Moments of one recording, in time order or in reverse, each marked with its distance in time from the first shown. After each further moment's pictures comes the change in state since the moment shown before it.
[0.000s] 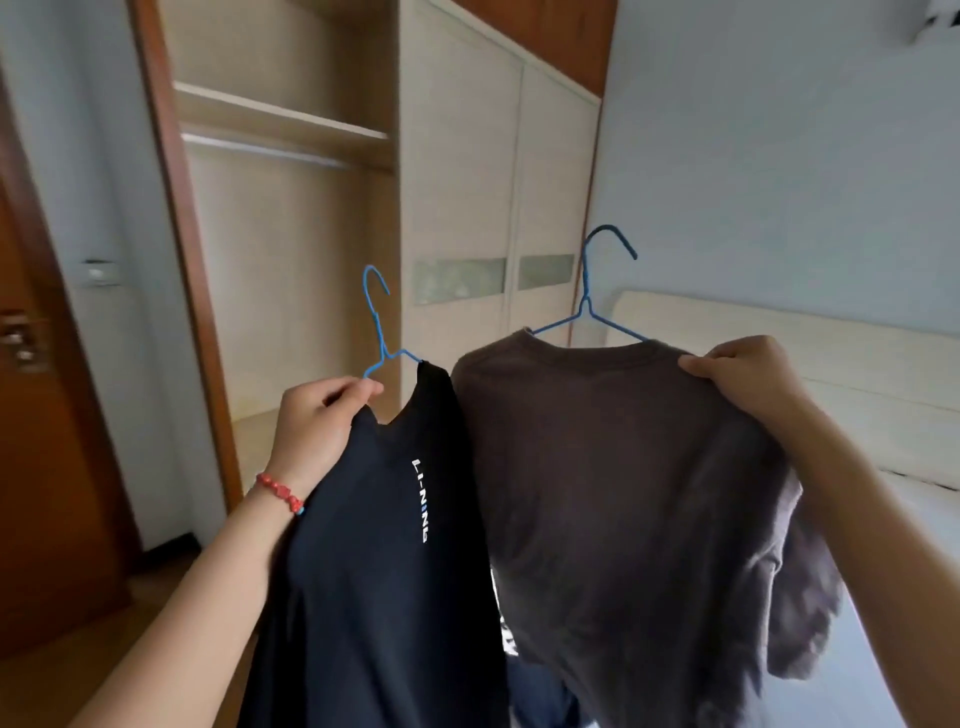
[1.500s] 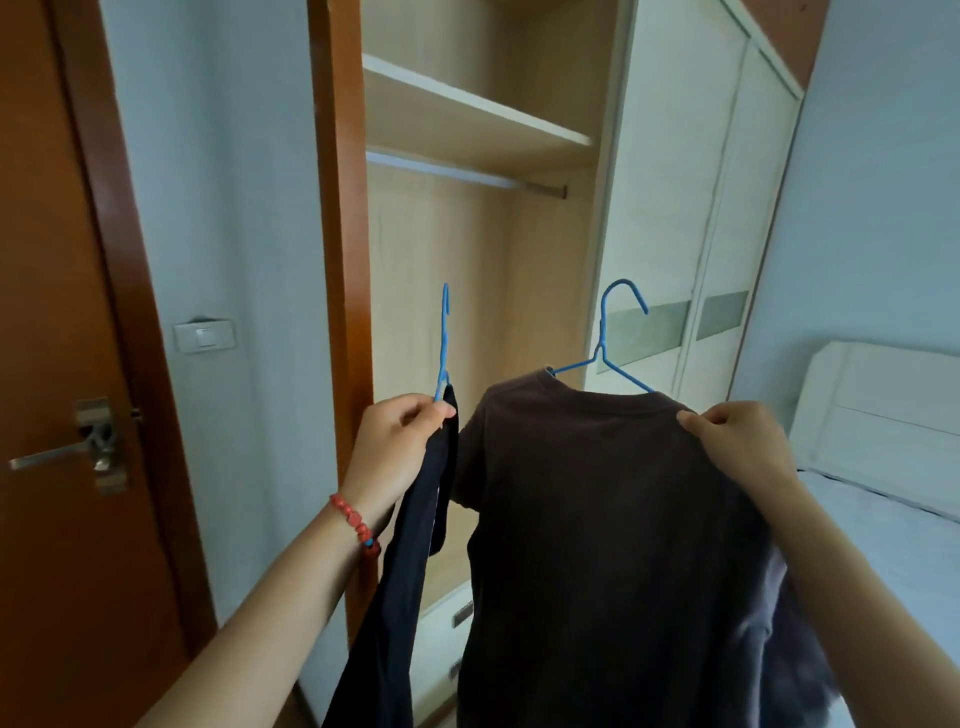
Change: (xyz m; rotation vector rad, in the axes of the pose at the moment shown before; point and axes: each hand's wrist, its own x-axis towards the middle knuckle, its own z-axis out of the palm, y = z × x) left_hand 0.494 -0.299 -0.194 0.066 -0.055 -0.045; right_hand 0.288 -0.306 0.560 0.005 -0.013 0.011
